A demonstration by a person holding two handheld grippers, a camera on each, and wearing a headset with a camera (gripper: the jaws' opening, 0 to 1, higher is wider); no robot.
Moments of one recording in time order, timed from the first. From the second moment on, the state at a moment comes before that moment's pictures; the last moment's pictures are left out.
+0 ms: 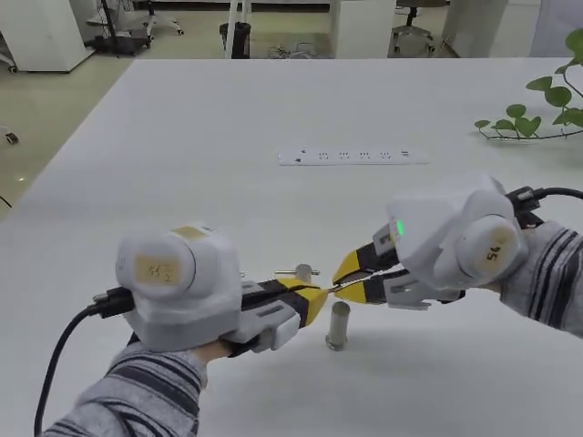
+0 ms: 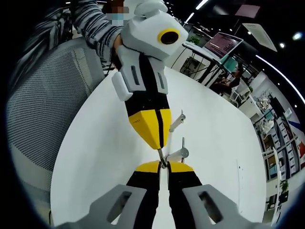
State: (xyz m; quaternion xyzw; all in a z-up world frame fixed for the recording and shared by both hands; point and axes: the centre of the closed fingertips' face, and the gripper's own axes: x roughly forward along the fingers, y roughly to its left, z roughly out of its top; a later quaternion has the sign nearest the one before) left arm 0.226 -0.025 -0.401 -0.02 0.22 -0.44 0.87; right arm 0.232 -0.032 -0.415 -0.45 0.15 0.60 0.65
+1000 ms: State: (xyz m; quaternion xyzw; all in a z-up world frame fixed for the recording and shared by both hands) left arm 0.214 -0.035 -0.402 0.13 0.17 -0.49 0.85; right arm 0.217 -0.043 -0.421 -0.46 0.18 0.61 0.62
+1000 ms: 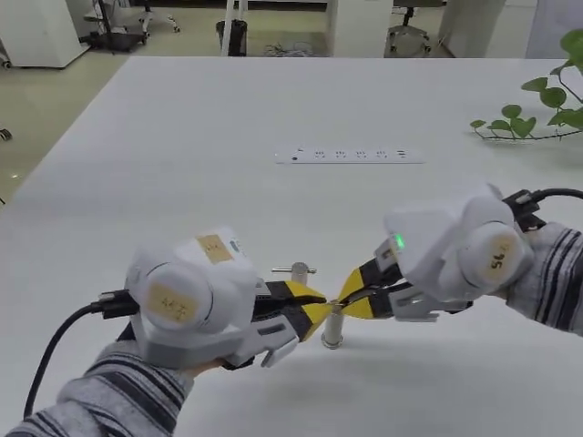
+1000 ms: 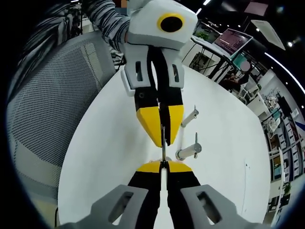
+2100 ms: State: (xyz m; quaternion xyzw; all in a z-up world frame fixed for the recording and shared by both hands) left arm 0.238 -0.049 -0.454 0.13 0.22 -0.43 0.87; right arm 0.236 -0.093 -0.460 -0.47 0.25 0.55 0.65
